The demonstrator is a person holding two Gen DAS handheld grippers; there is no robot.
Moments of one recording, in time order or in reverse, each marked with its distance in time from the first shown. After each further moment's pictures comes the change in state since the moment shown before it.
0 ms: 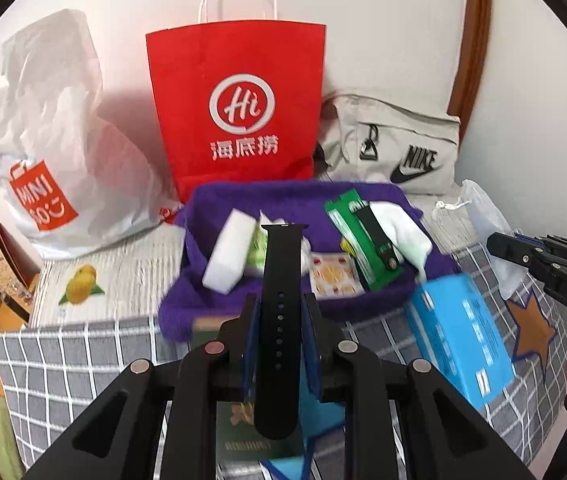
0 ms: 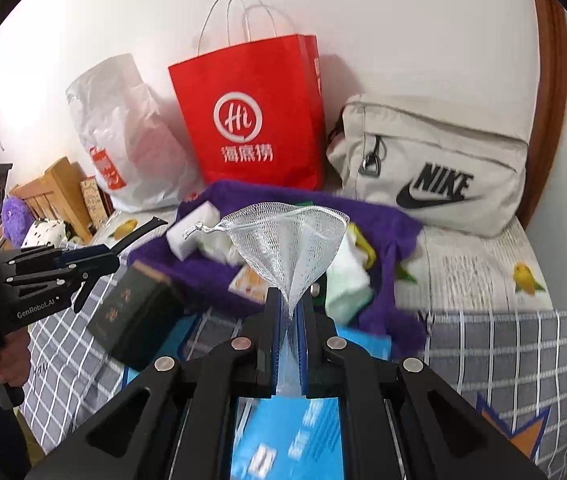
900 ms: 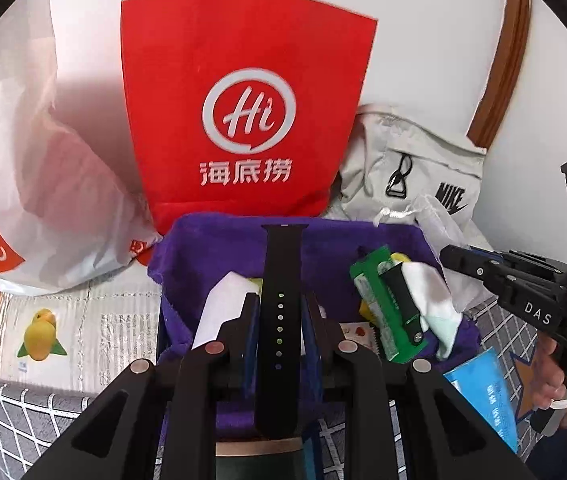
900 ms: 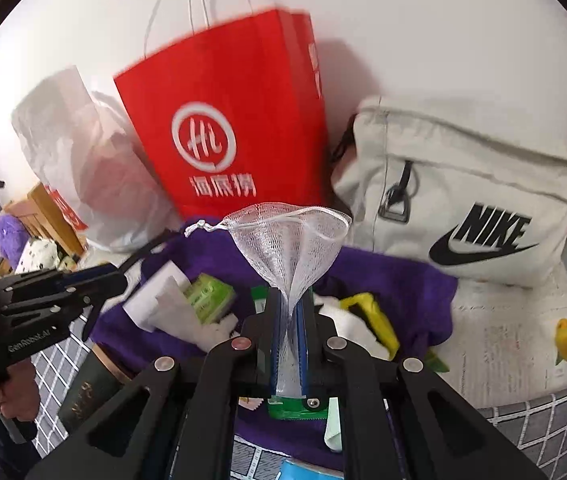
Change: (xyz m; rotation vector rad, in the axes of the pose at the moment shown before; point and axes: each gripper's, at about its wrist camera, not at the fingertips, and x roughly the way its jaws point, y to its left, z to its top) left arm 0.083 0.026 0.056 -0.070 0.026 -0.073; right arm 0.107 -0.016 0.073 0.030 0.049 0.026
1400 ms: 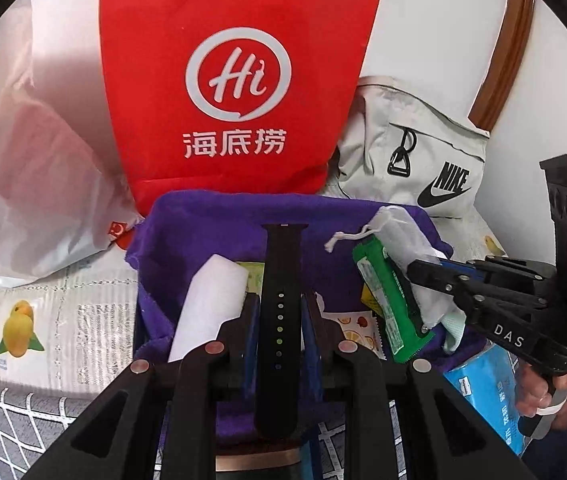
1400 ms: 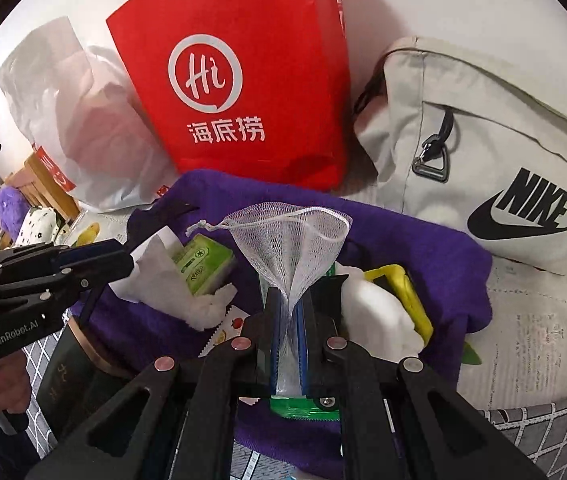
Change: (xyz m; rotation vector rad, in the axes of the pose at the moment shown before) left arm 0.028 -0.003 -0.007 0.005 0.051 -0.032; right arm 0.046 0.008 -0.013 -0.035 0.105 0.026
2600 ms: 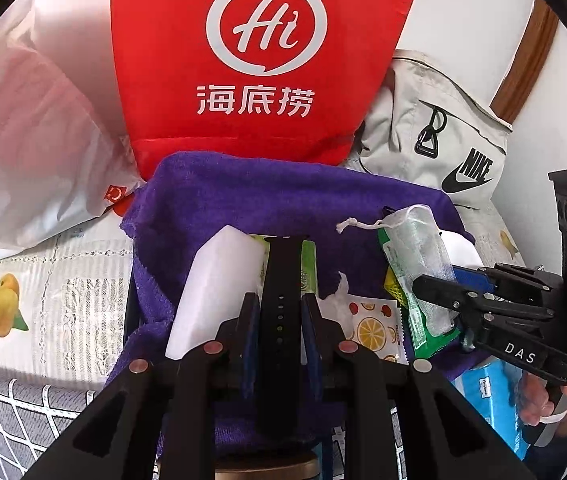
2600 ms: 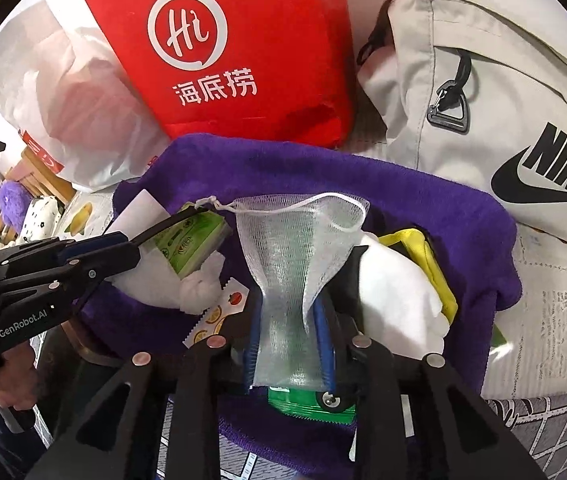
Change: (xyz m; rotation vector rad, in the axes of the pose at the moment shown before) left arm 0.027 0.015 -0.007 -0.062 0.080 0.005; right arm 0.034 -0.006 -0.006 0.026 0.108 0.028
